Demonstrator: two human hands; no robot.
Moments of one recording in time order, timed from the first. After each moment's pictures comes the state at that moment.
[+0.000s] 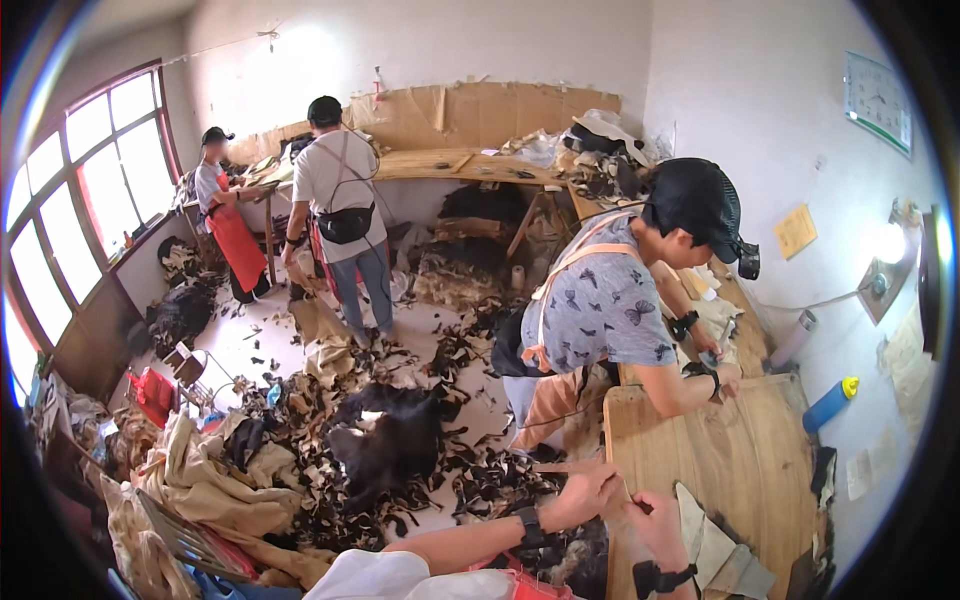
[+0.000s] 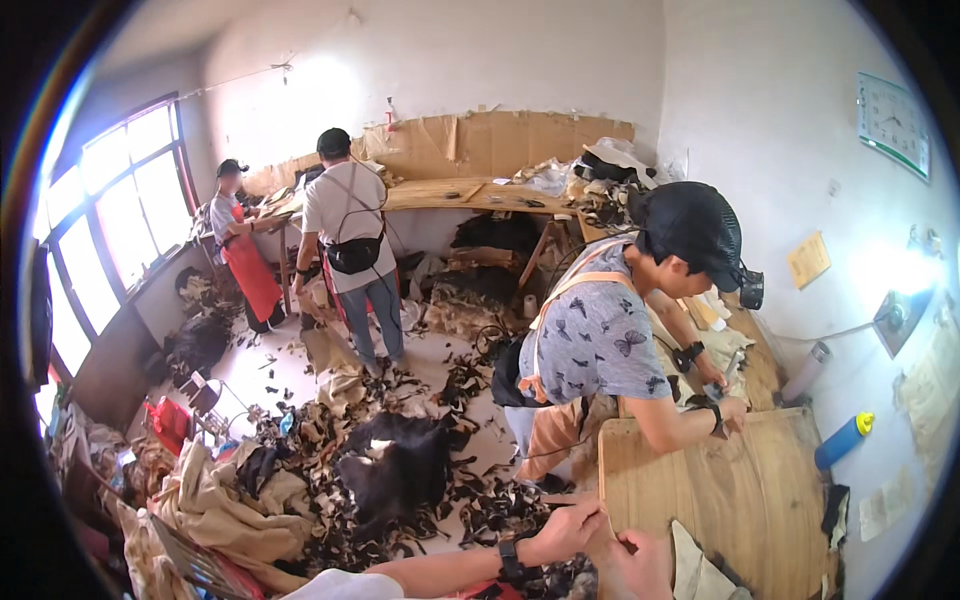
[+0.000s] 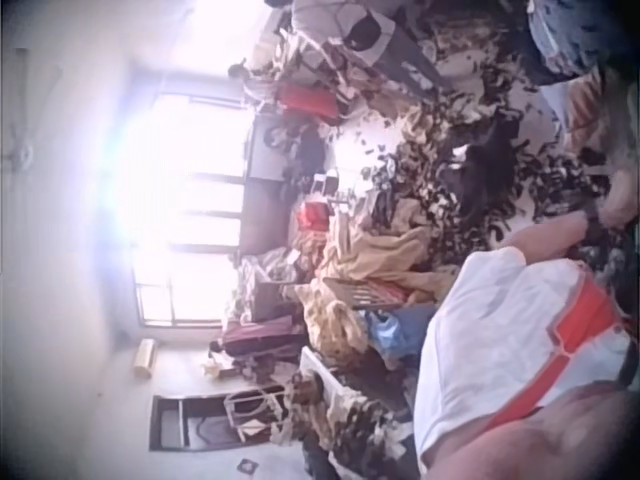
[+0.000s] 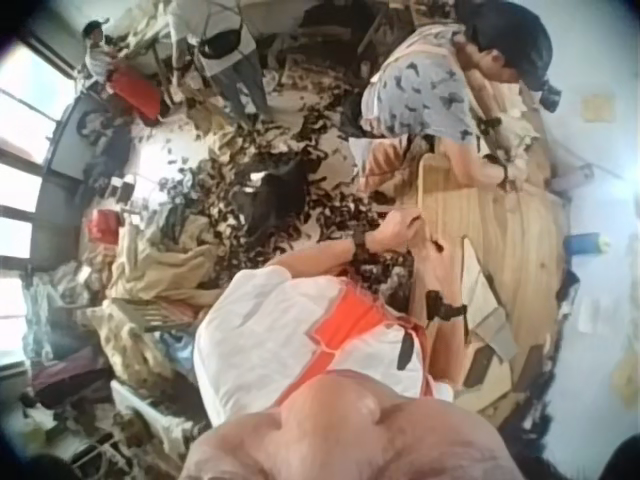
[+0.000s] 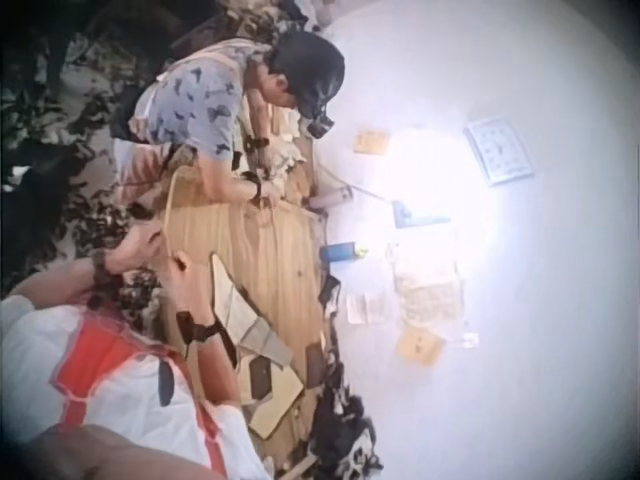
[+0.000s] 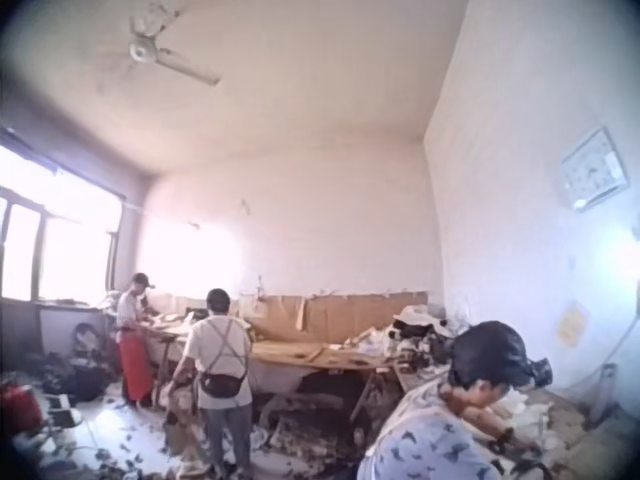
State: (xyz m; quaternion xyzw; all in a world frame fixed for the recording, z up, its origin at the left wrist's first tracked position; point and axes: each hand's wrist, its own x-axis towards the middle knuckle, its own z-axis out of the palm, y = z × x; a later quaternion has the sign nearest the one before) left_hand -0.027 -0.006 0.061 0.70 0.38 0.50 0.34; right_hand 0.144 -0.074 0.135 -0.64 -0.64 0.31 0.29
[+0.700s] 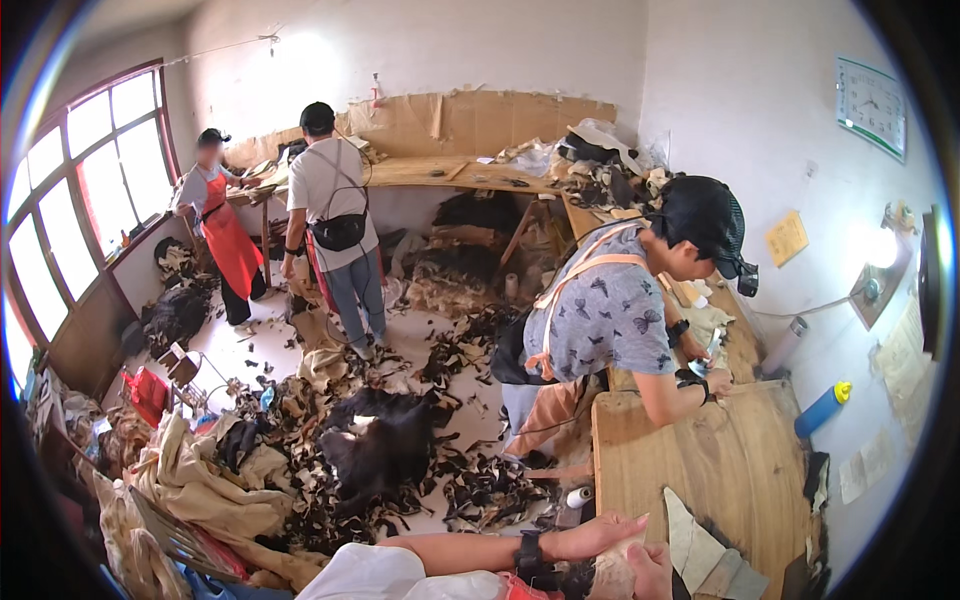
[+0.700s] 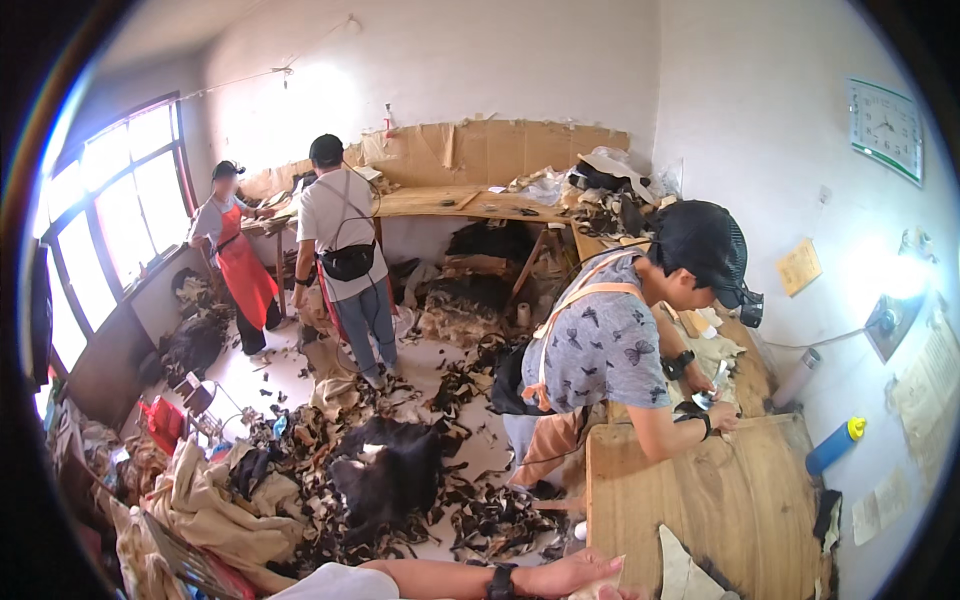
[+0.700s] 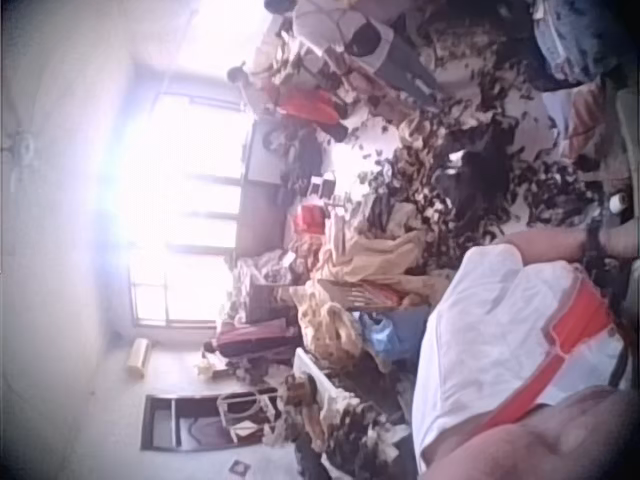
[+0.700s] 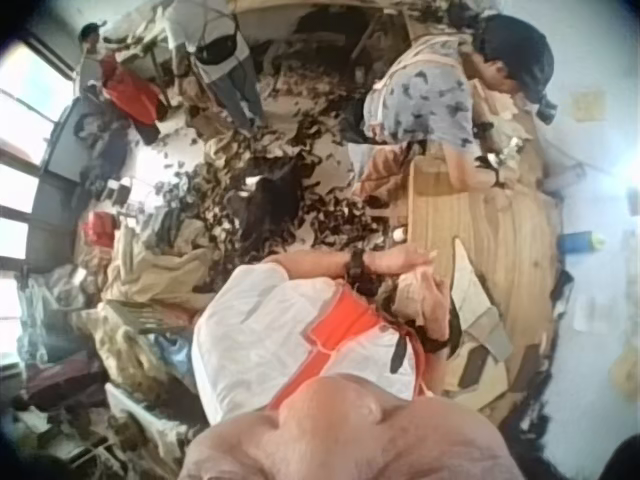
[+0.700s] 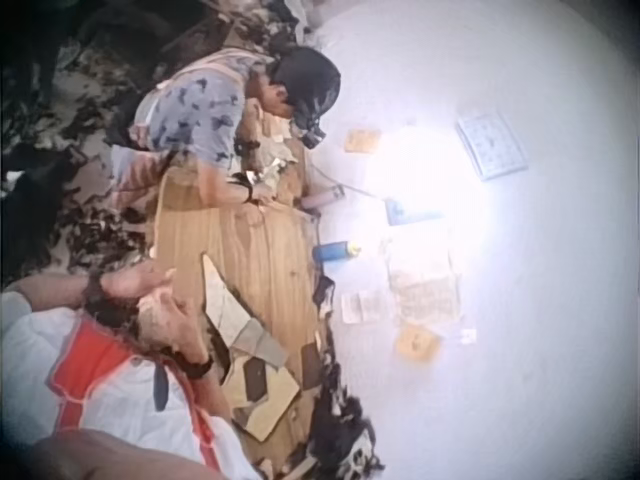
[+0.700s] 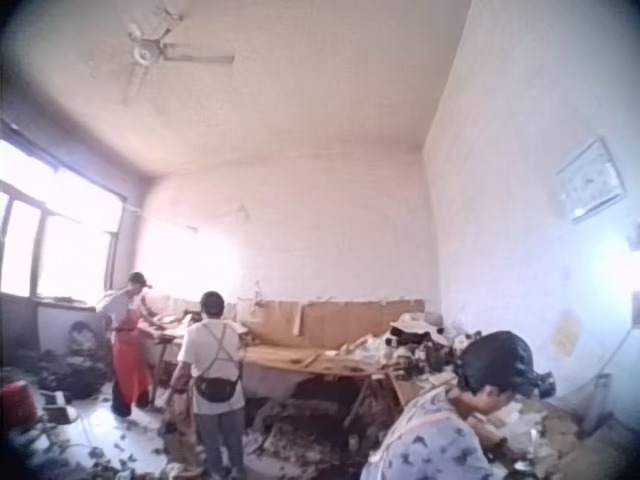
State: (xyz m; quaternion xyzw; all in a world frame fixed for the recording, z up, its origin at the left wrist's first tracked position) left_hand -0.035 -0.061 0.122 0.50 0.10 0.28 0.81; right_hand 0.113 -0.174 0.154 -0.40 -0.20 0.77 0.46
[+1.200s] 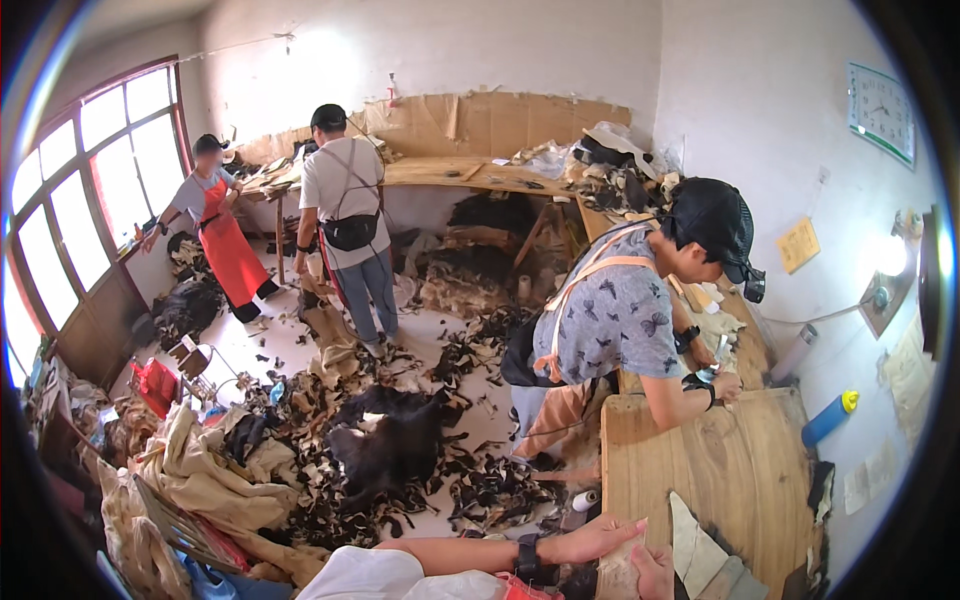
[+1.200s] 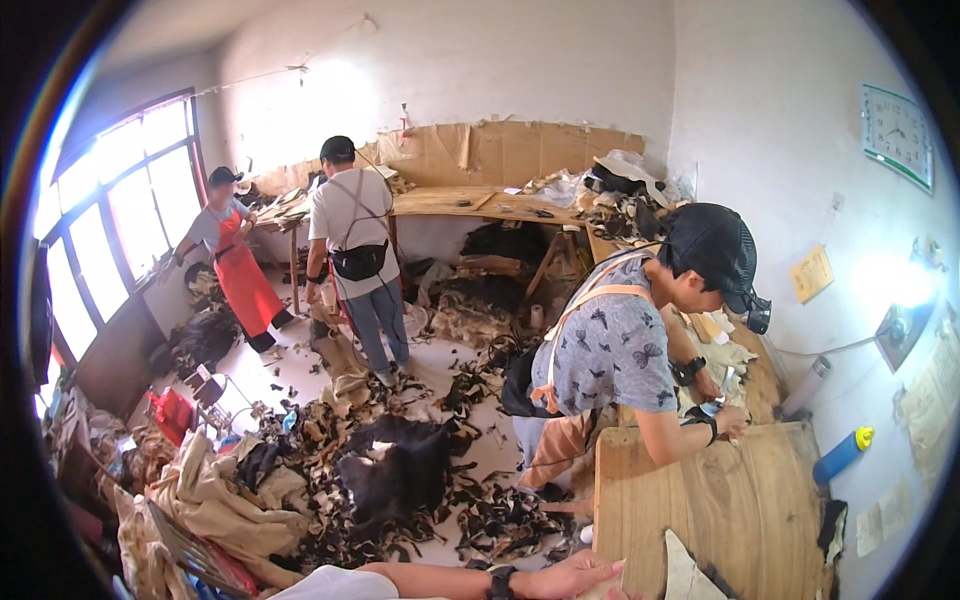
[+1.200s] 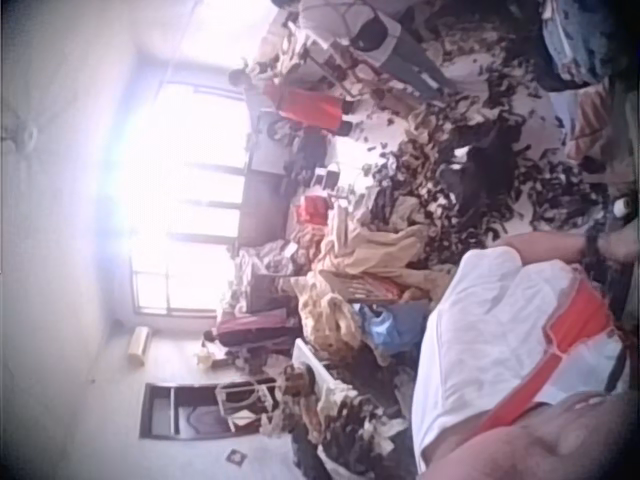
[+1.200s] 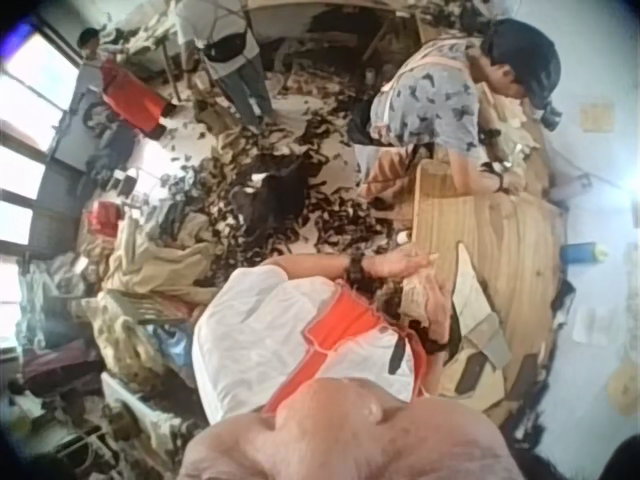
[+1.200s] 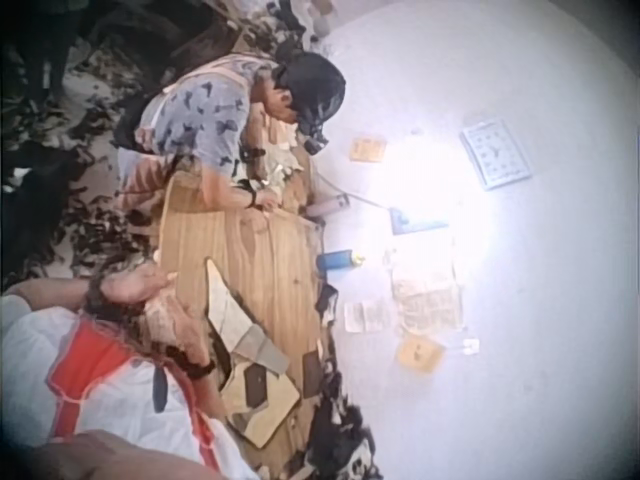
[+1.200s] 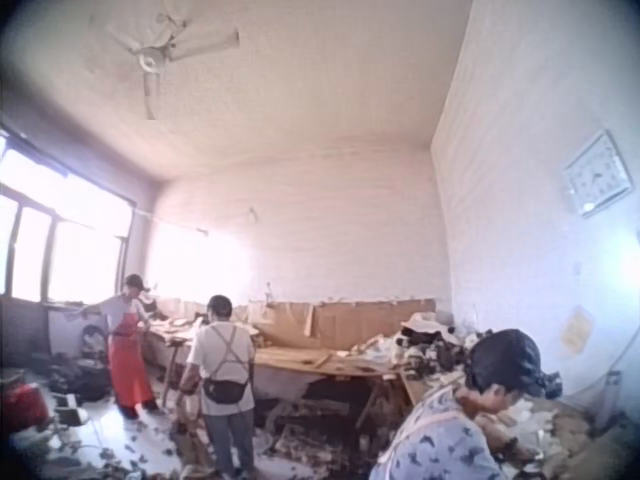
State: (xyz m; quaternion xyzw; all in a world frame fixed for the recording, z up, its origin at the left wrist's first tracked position) left_hand -0.028 -0.052 0.095 0.54 0.18 0.25 0.79; right_hand 0.119 -0.176 0.158 -0.57 -0.64 0.27 0.43
